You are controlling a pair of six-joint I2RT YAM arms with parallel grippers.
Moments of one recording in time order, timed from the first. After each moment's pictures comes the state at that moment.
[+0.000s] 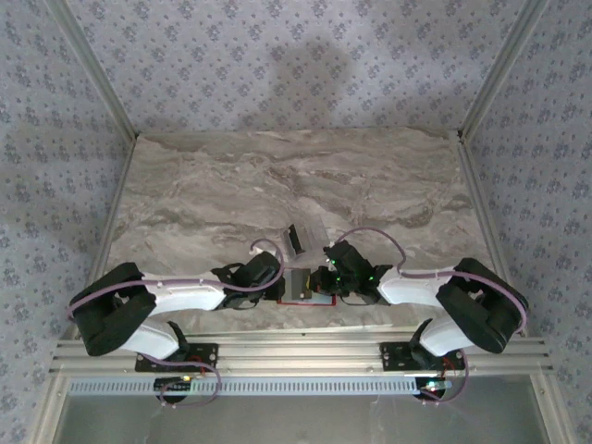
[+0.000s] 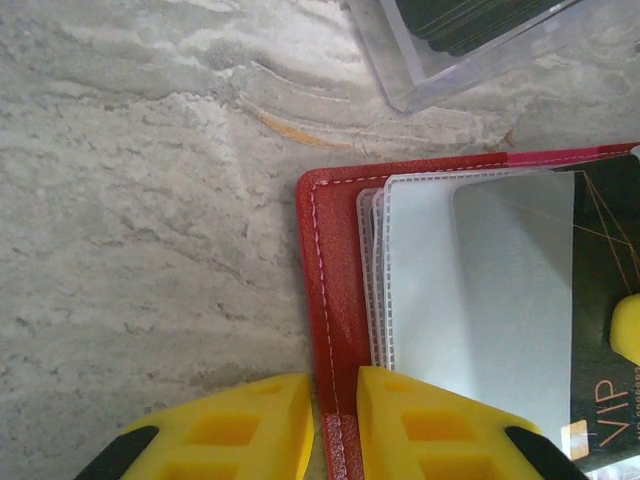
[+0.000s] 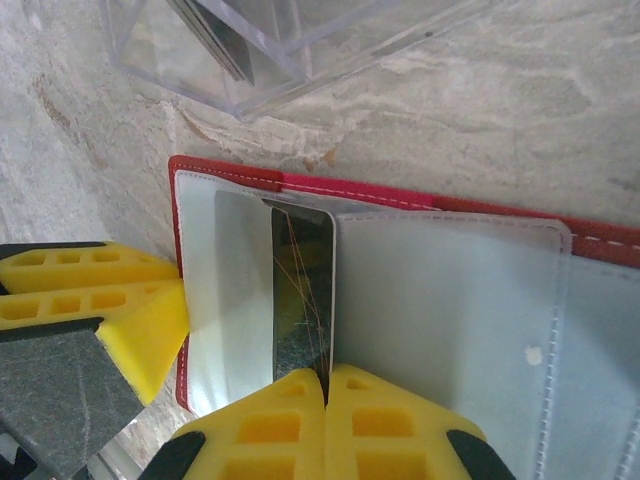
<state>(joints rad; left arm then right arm) -1.00 1.44 0.51 -0.05 -0.08 -0.86 0.84 1.43 0.45 0.16 -0.25 0.95</state>
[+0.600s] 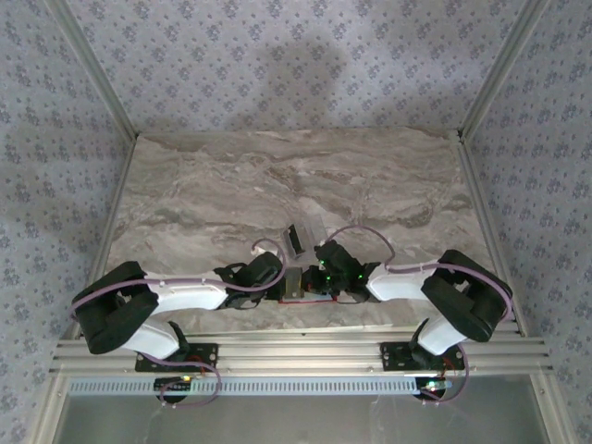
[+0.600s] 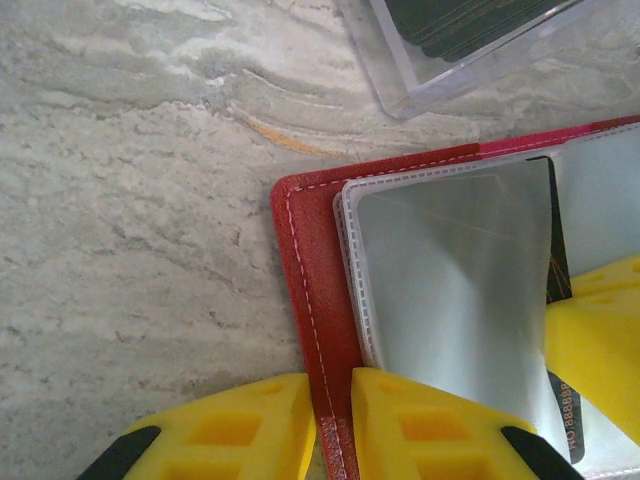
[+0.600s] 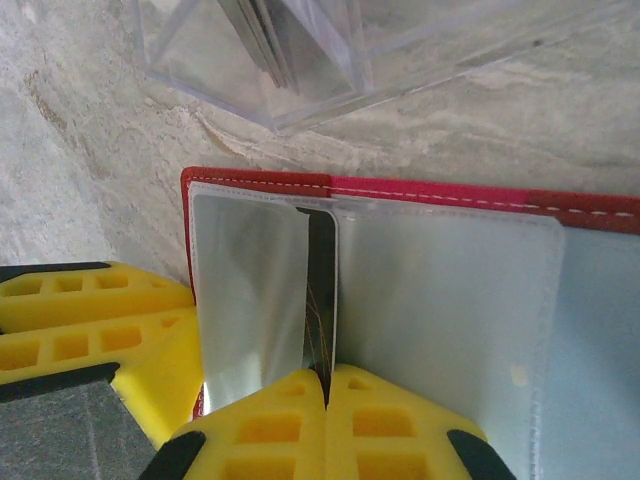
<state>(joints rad) -1.01 1.45 0.52 -0.06 -0.10 -0.86 0.90 1.53 0.52 0.19 -0.22 0.96</state>
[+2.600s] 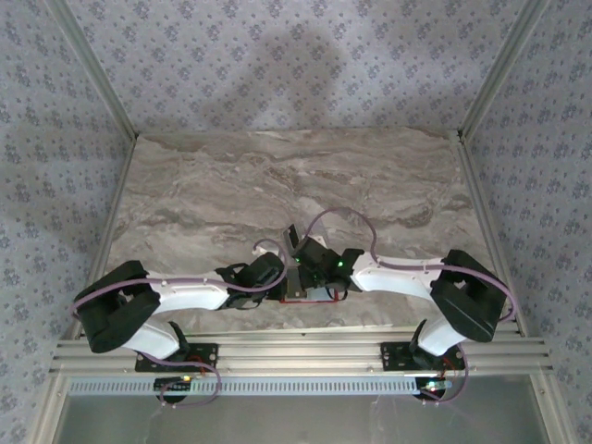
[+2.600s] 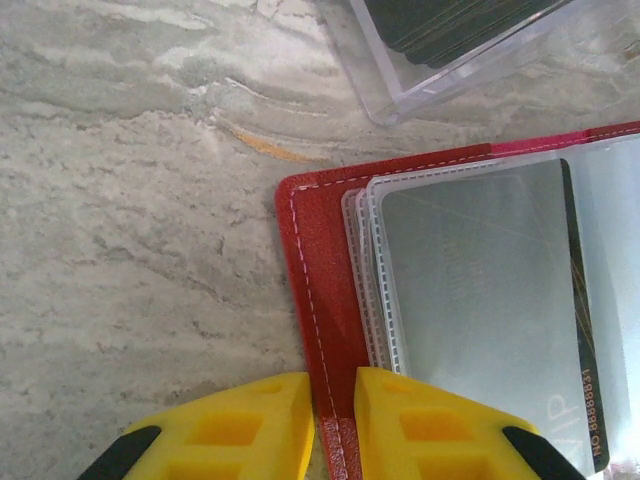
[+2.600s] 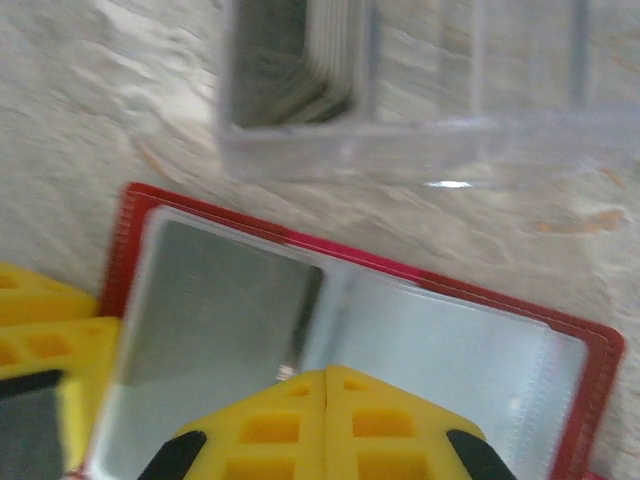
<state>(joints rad) -1.02 1.46 0.53 -0.05 -0.11 -0.86 1.01 1.53 0.83 -0.35 0.14 0.67</state>
